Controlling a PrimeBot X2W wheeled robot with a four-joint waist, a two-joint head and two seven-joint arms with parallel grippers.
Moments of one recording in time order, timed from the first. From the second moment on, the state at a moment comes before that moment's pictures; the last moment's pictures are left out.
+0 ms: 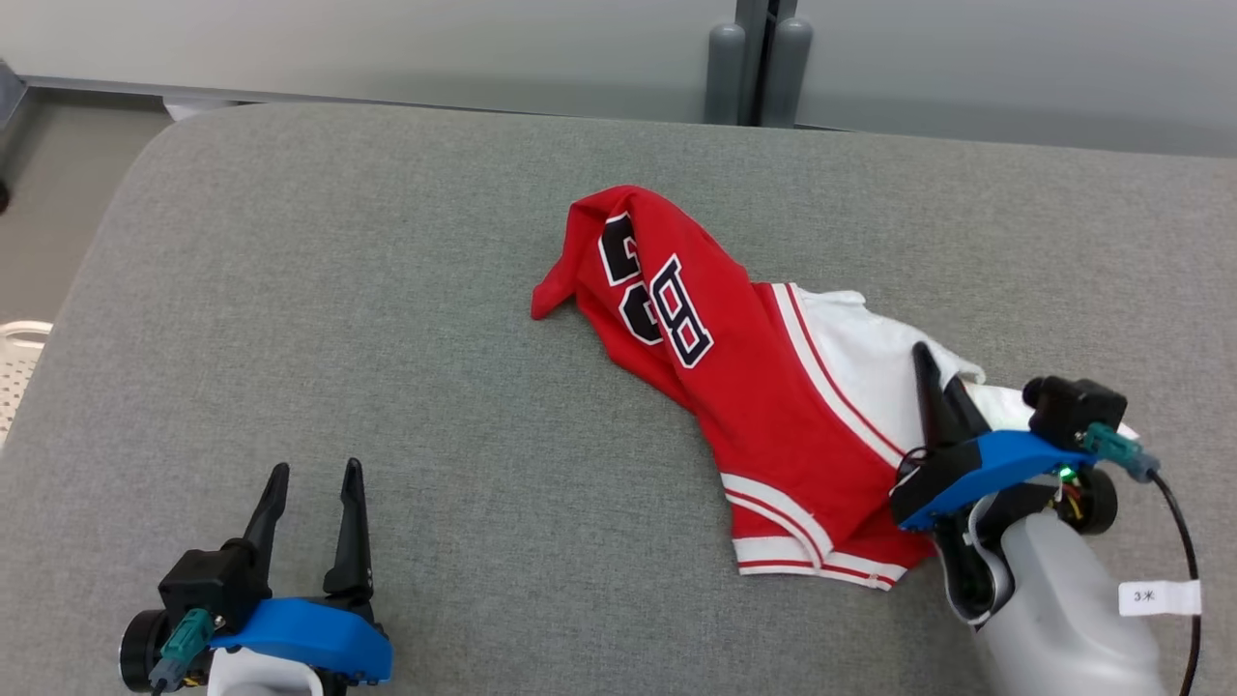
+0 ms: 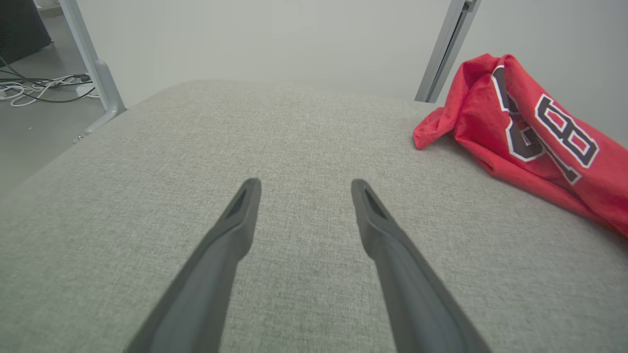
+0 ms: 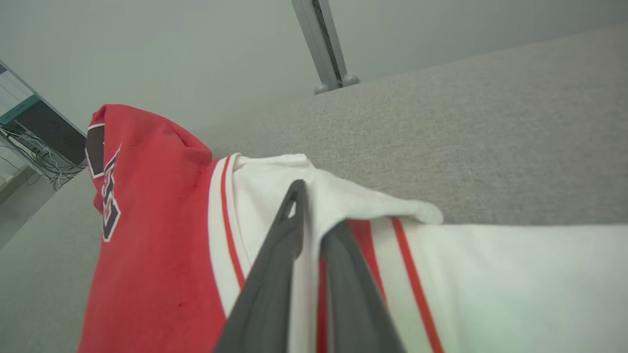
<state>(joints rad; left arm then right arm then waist) -0.11 0.11 -0.03 0.39 -0.23 -0.13 -0.26 -0.50 -0.05 0.07 0.77 0.40 0.13 -0.26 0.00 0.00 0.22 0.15</state>
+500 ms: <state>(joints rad) -0.10 0.09 -0.12 0.44 -0.27 -0.13 -0.26 -0.99 -0.07 -0.17 0.63 -0.27 0.13 -0.26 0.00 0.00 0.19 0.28</state>
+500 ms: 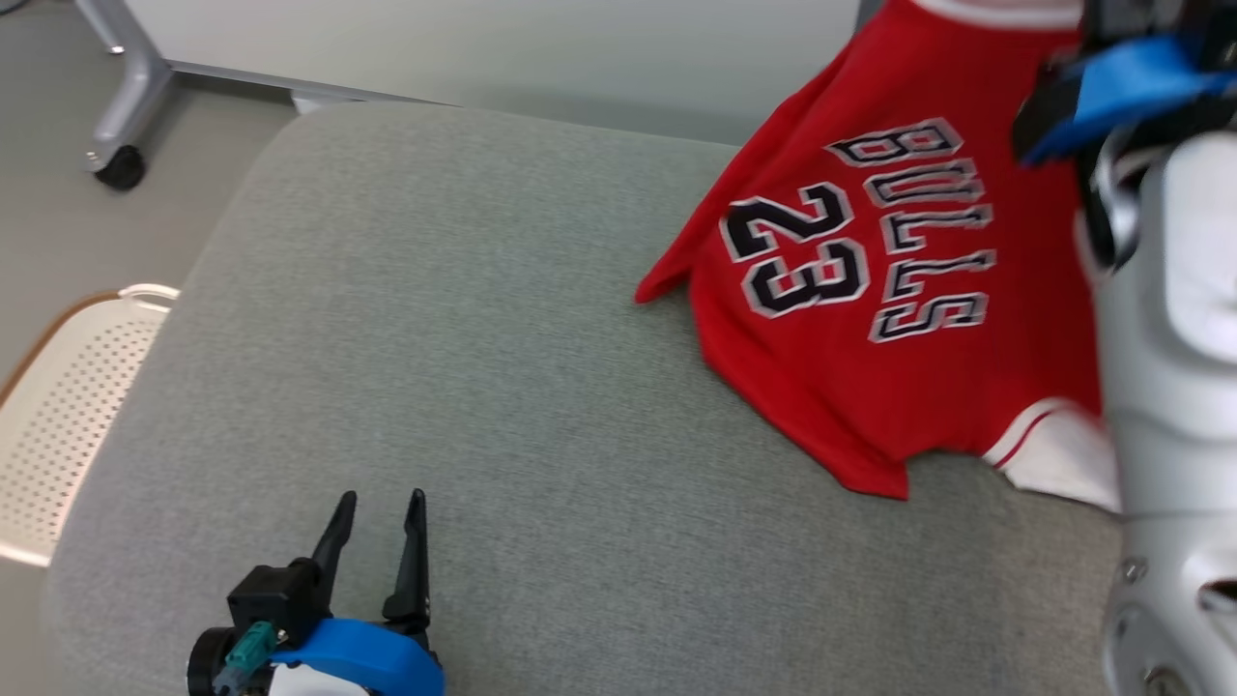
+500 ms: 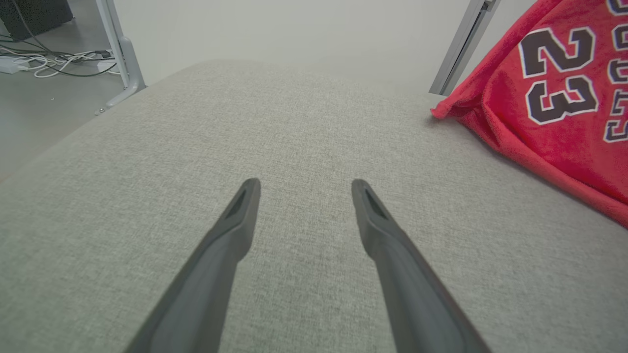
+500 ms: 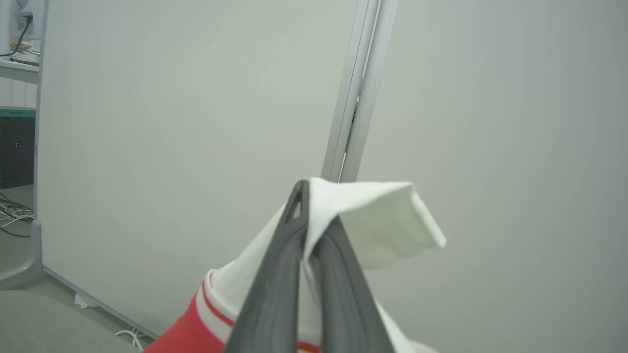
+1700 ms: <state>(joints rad) -0.04 0.09 -0.11 0.43 -0.26 -0.13 -0.26 -0.08 -0.07 -0.21 0.23 -0.19 0.13 -0.26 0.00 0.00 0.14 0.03</state>
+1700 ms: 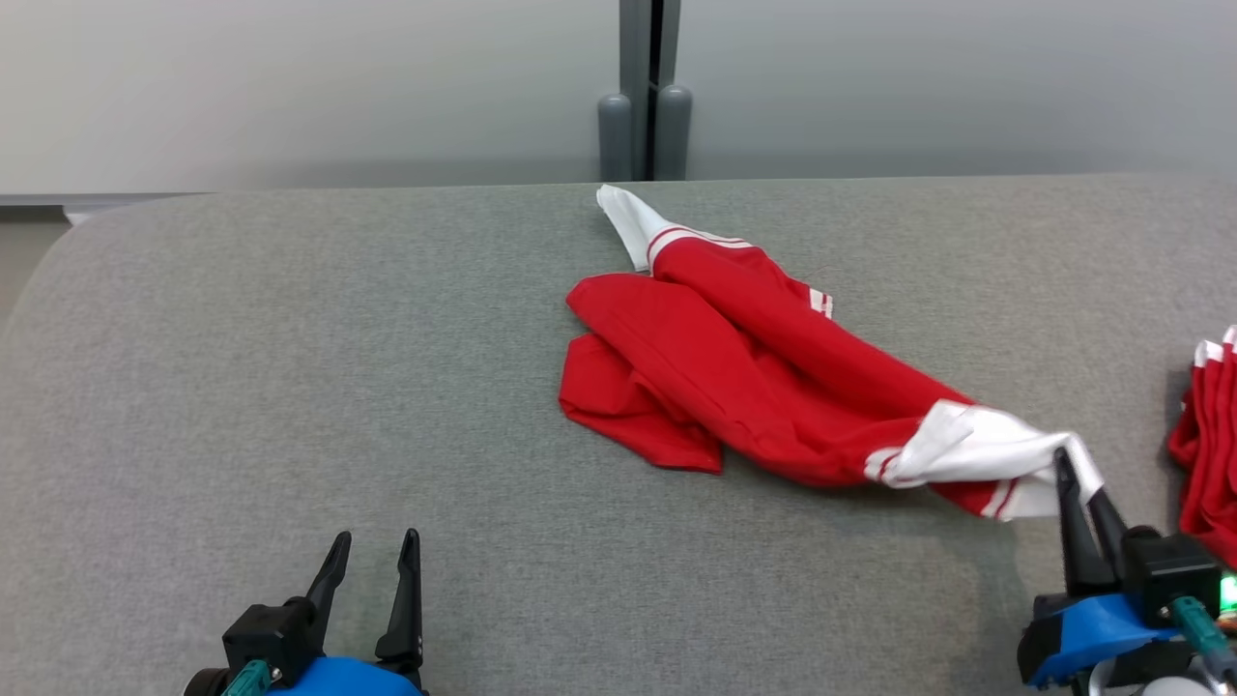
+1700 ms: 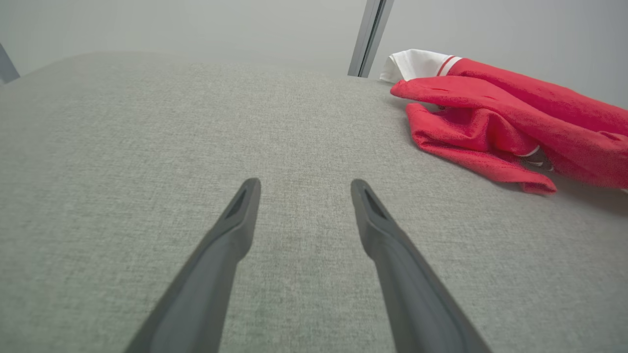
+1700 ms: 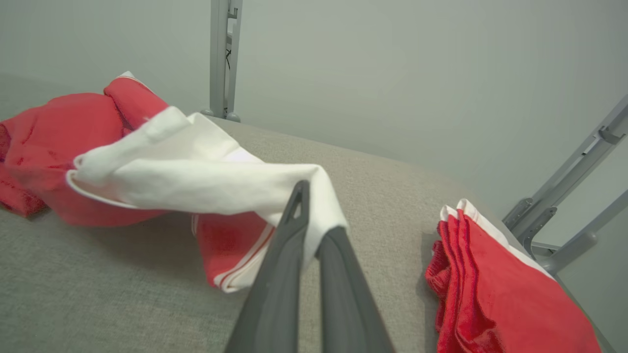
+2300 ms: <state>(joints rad) -0.29 0.14 -0.15 0.46 -0.33 -0.13 -0.26 -0.08 -0.05 -0.14 0.08 -0.08 0.13 -0.26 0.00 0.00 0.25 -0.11</state>
